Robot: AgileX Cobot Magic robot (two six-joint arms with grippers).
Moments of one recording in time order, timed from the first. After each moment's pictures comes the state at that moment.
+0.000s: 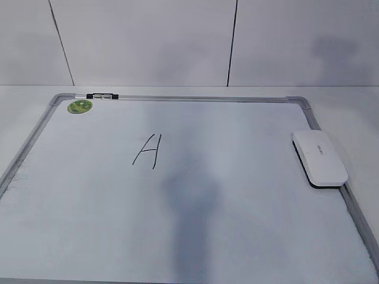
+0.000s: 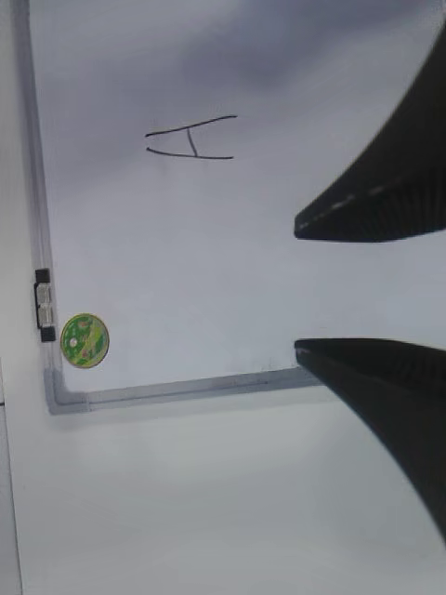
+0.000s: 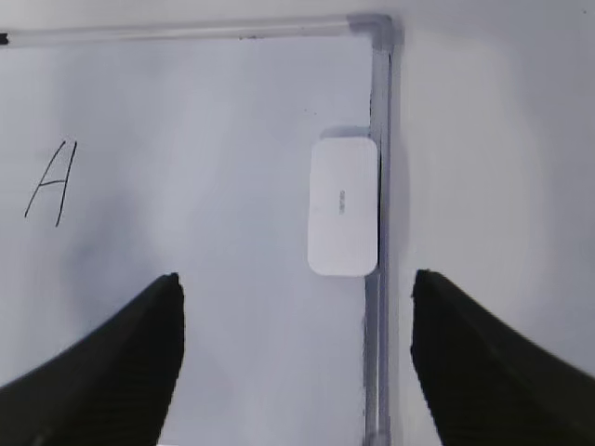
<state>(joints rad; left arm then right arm) -0.10 1.27 -1.45 -0.18 1.19 0.08 0.12 1.20 -1.46 0.03 1.25 0.09</state>
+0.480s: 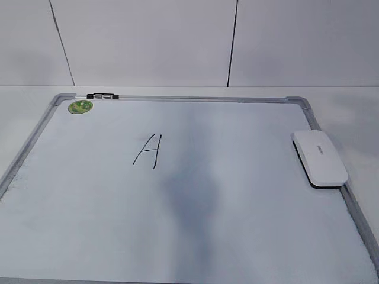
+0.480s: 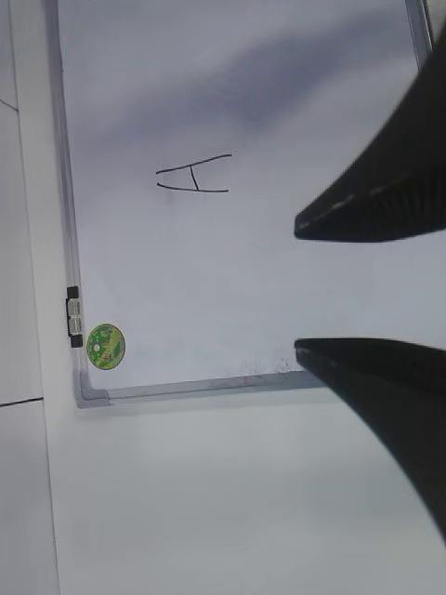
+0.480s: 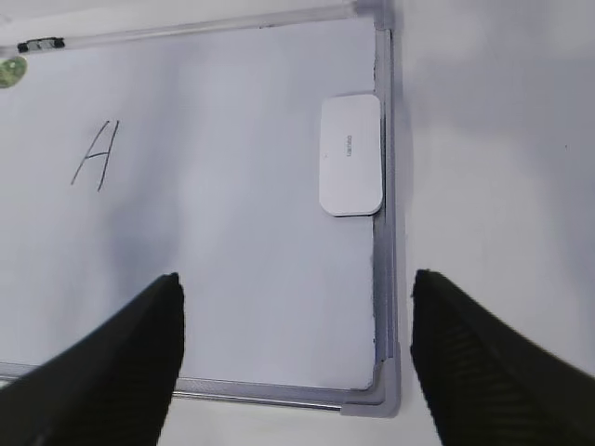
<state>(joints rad) -0.12 1.03 -1.40 -0.16 1.26 0.02 0.16 0.78 -1.18 0.03 1.26 0.15</state>
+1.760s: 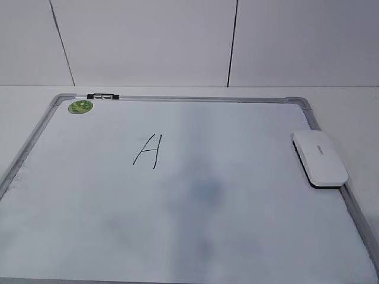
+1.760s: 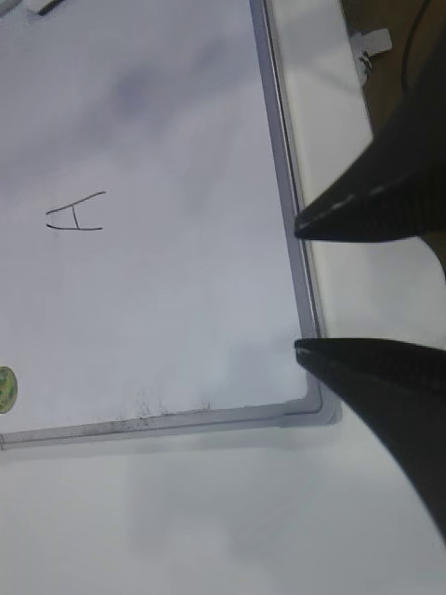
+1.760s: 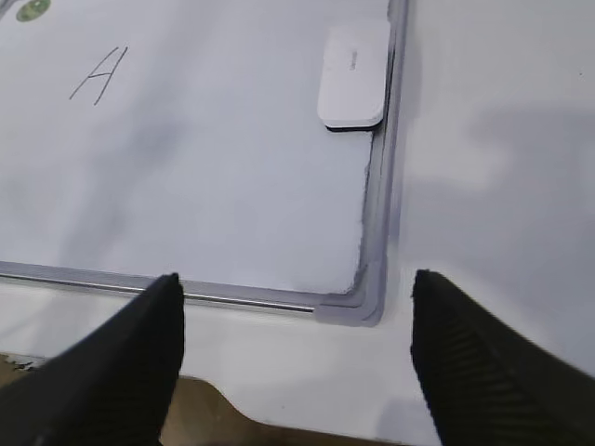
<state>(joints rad) -0.15 0.24 -0.76 -0.19 1.28 0.00 0.16 0.17 -0.73 0.06 1.28 0.07</state>
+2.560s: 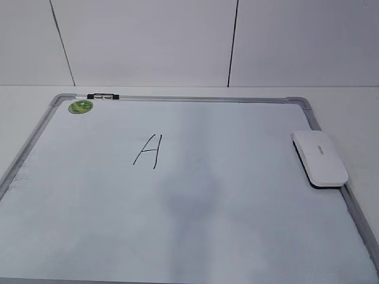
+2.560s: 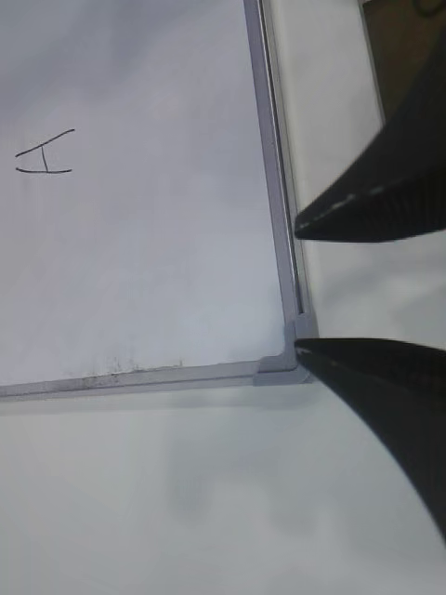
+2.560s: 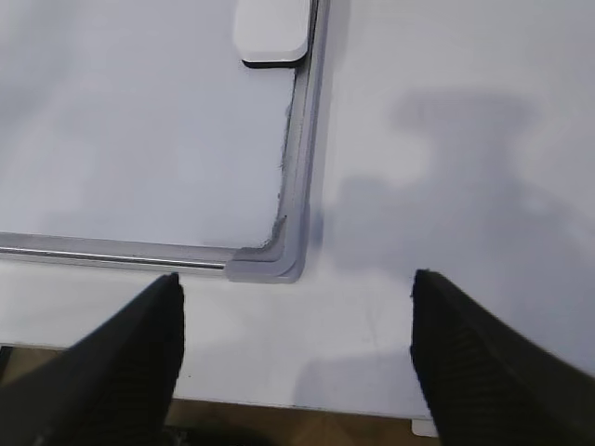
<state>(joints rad) -0.15 0.02 -0.55 -0.11 1.23 0.00 0.16 0.07 -0.55 -0.07 1.28 0.05</state>
